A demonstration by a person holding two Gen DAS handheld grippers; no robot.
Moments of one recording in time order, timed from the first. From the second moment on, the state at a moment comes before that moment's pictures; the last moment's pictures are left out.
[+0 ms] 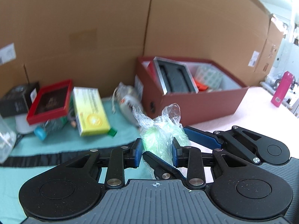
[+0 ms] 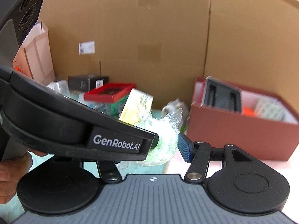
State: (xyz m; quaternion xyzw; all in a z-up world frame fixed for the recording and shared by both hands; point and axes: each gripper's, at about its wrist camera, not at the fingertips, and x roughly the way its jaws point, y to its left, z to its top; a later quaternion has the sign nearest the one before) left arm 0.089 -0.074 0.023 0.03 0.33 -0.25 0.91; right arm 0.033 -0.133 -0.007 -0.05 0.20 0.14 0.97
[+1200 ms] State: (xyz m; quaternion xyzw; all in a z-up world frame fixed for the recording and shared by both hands) left arm 0.193 -0.245 0.044 0.06 0.28 -0.33 0.90; right arm 0.145 -0.277 0.014 -0.01 0.14 0.03 0.99
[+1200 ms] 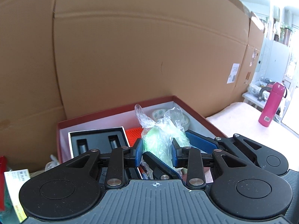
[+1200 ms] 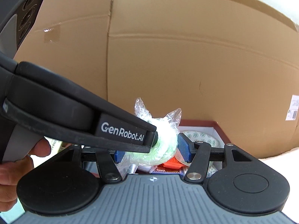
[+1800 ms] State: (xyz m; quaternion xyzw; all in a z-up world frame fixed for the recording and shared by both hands) left arm 0.216 -0.241 0.025 0.02 0.28 -0.28 0.92; right arm 0.176 -0.291 -0.017 0.01 0.16 0.01 0.99
